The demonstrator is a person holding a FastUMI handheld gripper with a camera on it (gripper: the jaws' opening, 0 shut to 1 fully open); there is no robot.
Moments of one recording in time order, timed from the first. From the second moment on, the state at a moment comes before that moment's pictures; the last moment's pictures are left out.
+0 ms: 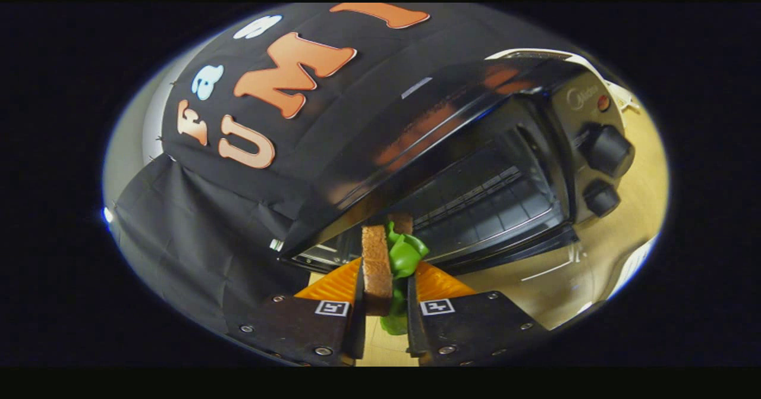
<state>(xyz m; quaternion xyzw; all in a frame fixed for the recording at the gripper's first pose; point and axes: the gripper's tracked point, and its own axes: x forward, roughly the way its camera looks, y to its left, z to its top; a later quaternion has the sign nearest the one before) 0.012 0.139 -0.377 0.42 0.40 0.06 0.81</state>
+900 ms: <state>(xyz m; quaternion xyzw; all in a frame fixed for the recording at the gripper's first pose) 0.052 0.112 -0.409 0.38 0.36 -0.04 0.85</state>
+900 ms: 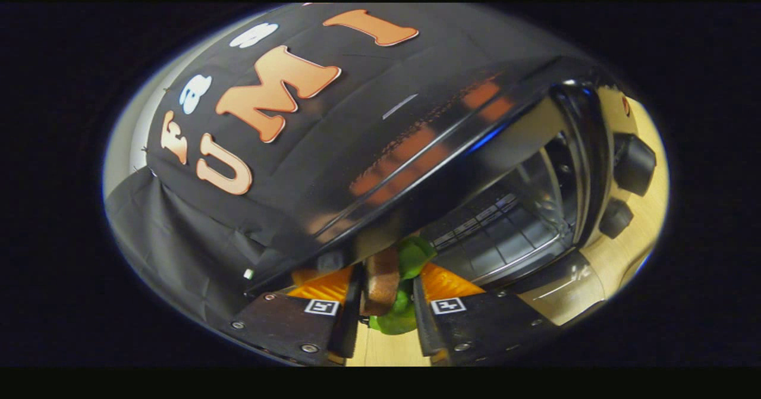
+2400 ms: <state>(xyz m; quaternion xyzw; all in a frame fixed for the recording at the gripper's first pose) -0.170 0.140 -0.325 0.15 0.50 0.18 0.83</state>
